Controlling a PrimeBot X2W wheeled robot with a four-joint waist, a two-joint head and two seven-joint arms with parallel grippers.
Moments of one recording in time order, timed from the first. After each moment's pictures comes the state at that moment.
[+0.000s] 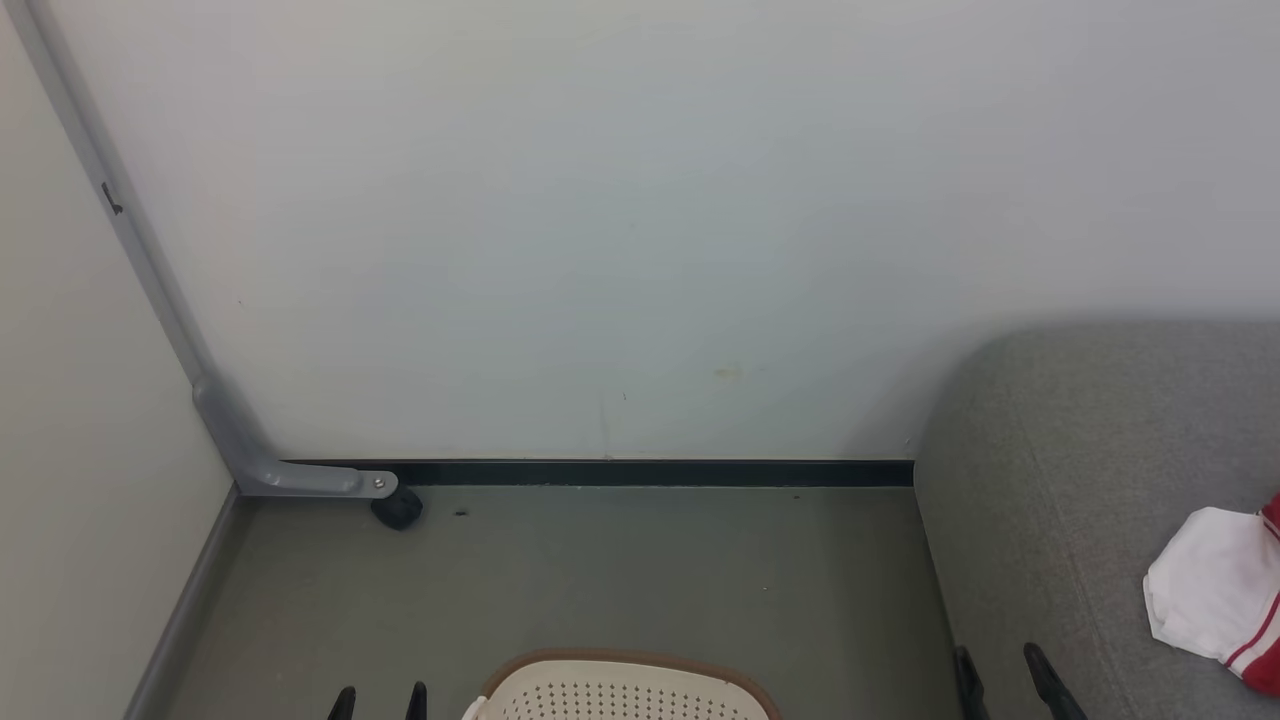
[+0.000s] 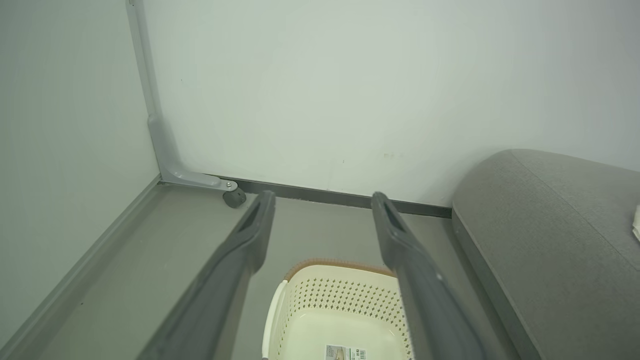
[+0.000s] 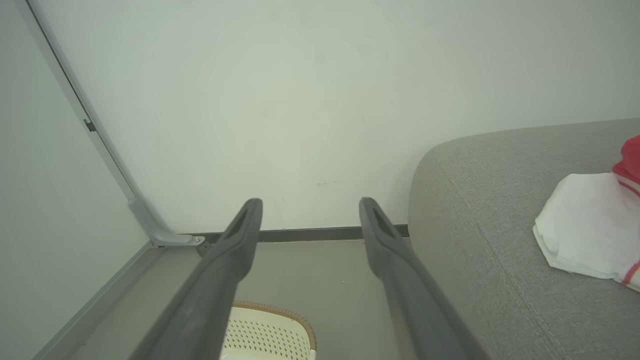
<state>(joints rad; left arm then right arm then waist) 0.03 0.09 -0.15 0.37 -0.39 -0.05 -0.25 0.07 -0.06 0.12 0.21 0.23 0.07 -0.26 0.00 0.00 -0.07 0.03</state>
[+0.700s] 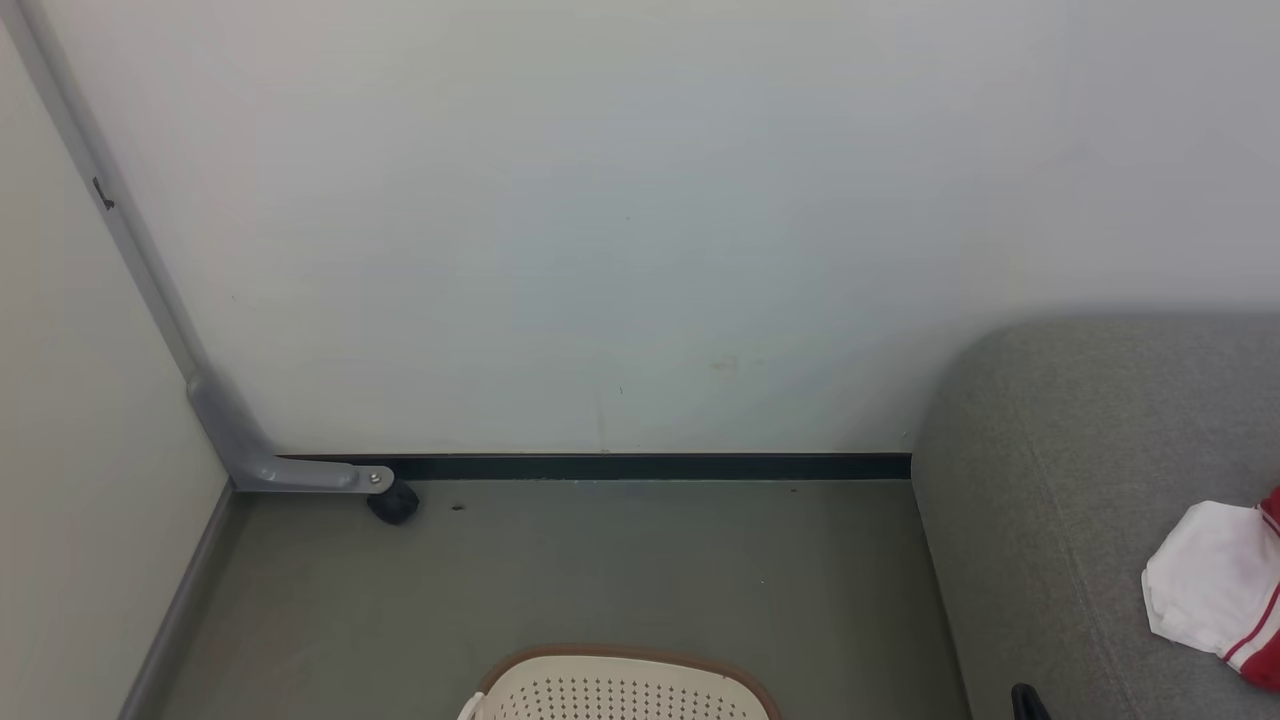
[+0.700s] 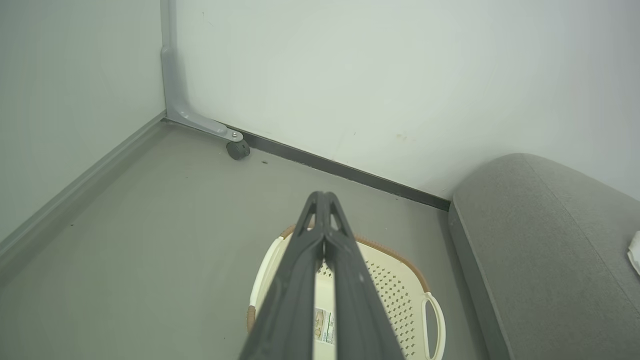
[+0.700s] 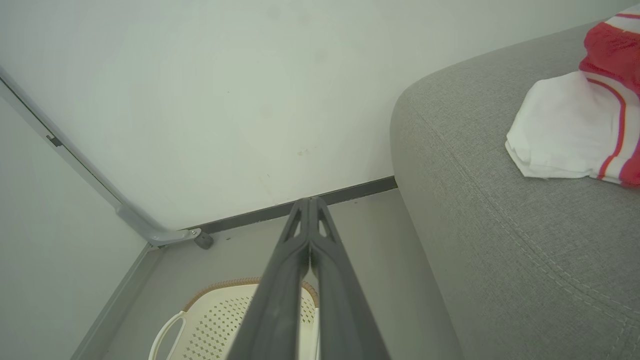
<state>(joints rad) 0.05 0.07 -0.11 0.42 -0.52 -0.06 -0.20 0.09 -0.05 0.09 0.27 0.36 0.07 -0.21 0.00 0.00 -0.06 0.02</state>
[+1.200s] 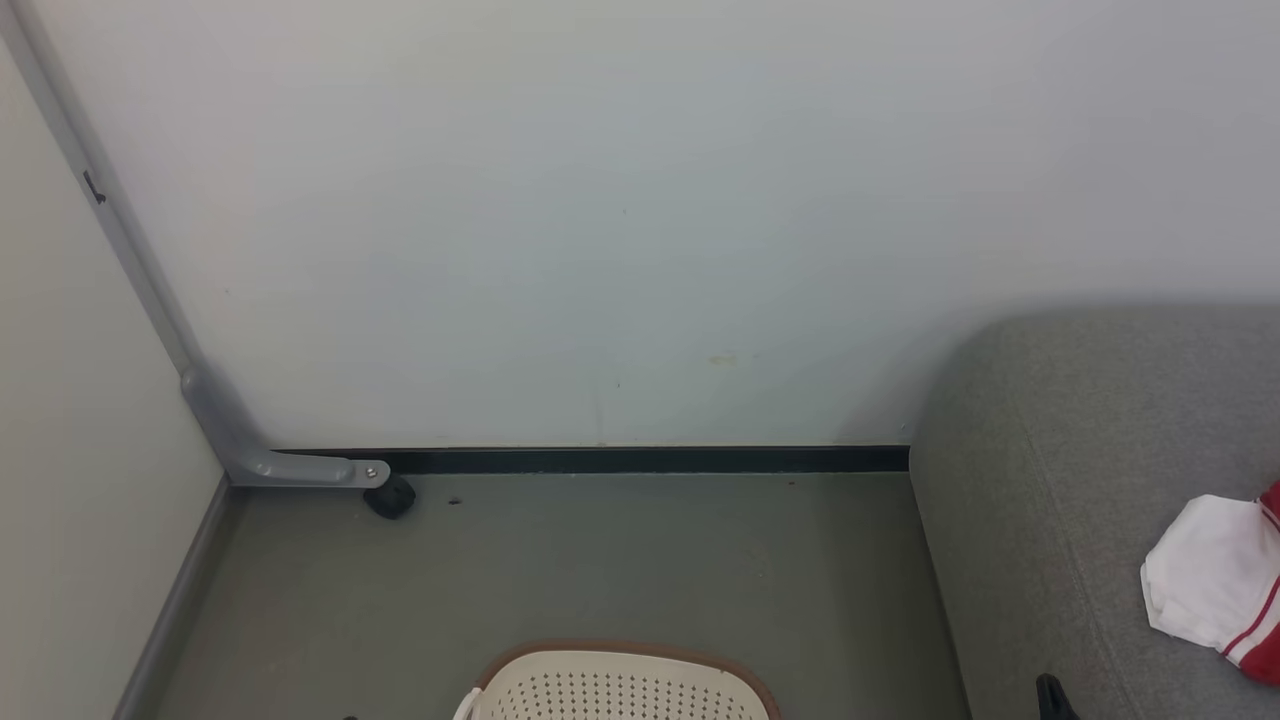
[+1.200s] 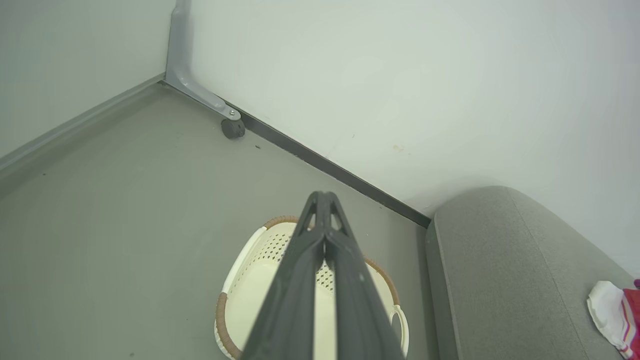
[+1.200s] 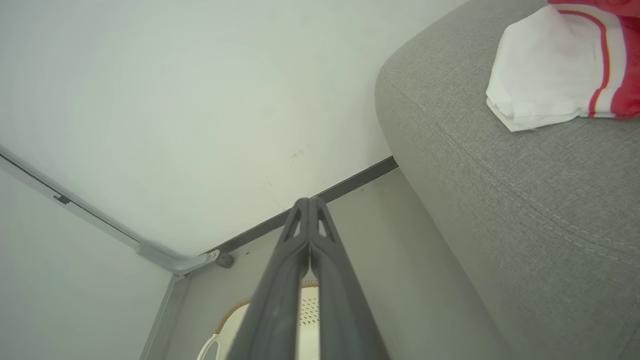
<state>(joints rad) 0.04 0.06 -0.07 0.41 -0.72 -0.07 -0.14 0.06 -0.05 0.04 0.28 0.61 0.08 -0.14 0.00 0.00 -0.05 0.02</state>
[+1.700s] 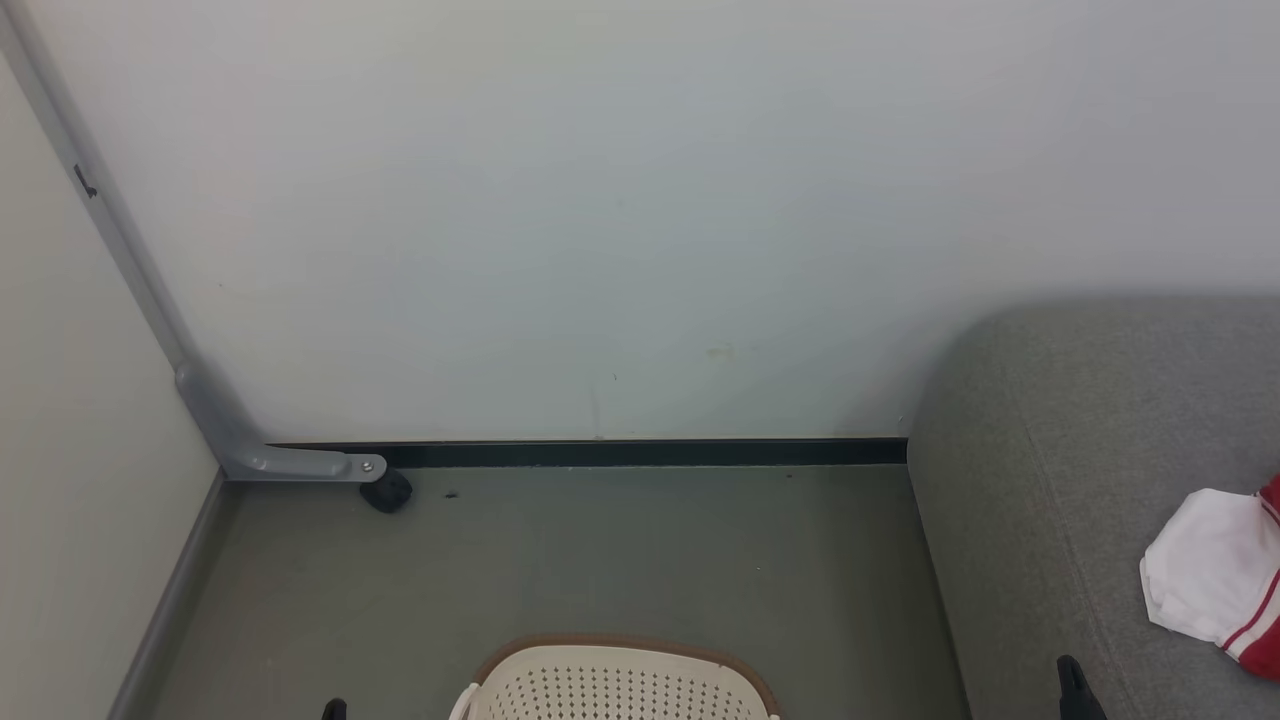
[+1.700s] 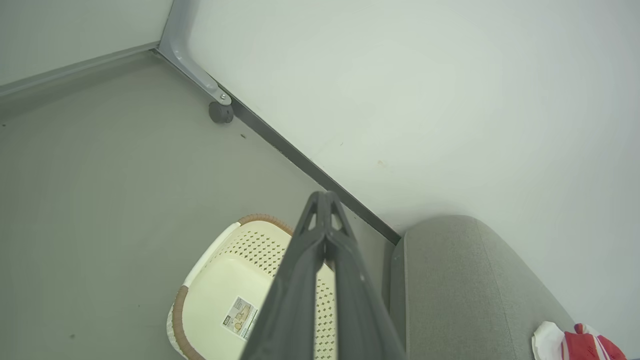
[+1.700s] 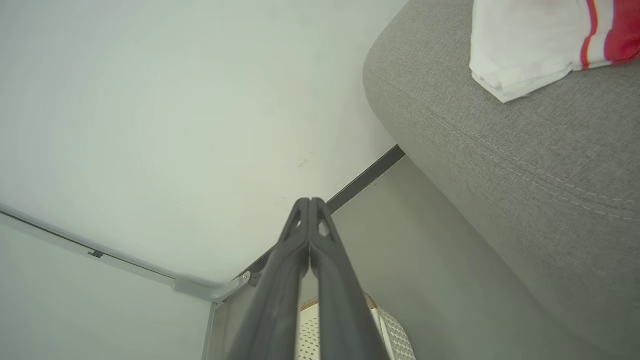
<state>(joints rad) 0.02 0.06 -0.04 0.38 -0.89 -0.08 -0.08 0.03 -0.05 0.01 0.29 0.80 0.09 -0.09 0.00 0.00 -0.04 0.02</state>
